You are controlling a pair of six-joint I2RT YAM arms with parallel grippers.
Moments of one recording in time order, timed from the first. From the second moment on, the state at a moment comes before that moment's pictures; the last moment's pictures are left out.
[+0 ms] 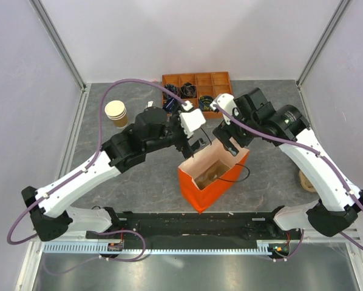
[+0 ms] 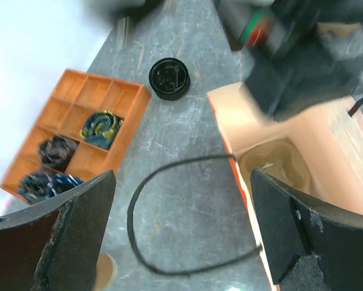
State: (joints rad) left arm -0.95 1.25 1.37 -0.40 0.07 0.32; right arm 0.66 1.35 1.71 -1.28 0.02 -0.22
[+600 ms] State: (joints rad) left arm -0.75 1.02 1.20 -0.32 0.14 0.13; right arm 0.64 1.31 1.61 -1.27 -0.04 -0.22
